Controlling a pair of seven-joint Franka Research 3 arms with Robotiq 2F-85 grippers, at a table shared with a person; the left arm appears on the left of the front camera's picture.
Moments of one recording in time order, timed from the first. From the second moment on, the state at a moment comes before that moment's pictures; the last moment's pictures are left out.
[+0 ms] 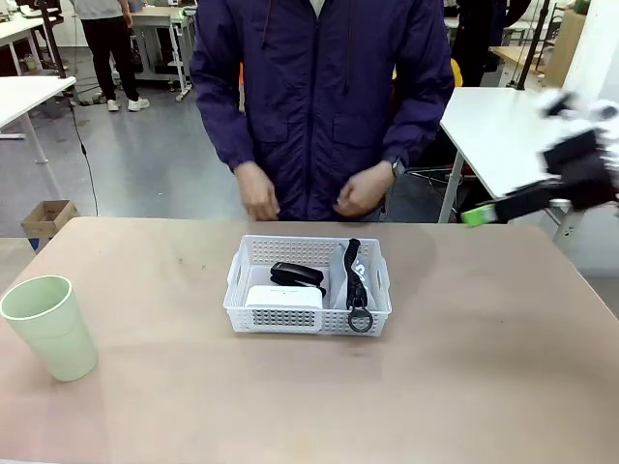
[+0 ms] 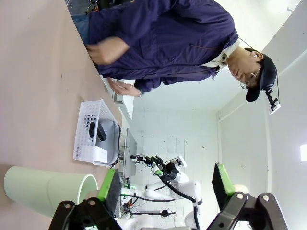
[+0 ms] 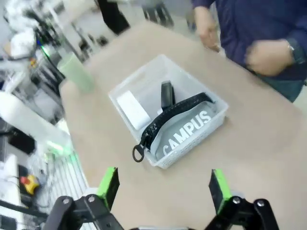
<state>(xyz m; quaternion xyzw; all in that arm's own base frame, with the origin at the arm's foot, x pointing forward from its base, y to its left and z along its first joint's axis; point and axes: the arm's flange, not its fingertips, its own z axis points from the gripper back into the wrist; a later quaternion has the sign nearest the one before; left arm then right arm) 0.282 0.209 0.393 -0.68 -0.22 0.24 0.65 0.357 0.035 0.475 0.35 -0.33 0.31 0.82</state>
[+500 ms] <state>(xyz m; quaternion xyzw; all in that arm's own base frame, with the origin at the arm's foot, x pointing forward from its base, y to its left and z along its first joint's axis) 0.282 0.209 0.393 -0.68 -0.22 0.24 0.65 0.321 -0.093 0.405 0.51 -0.27 0.20 0.79</state>
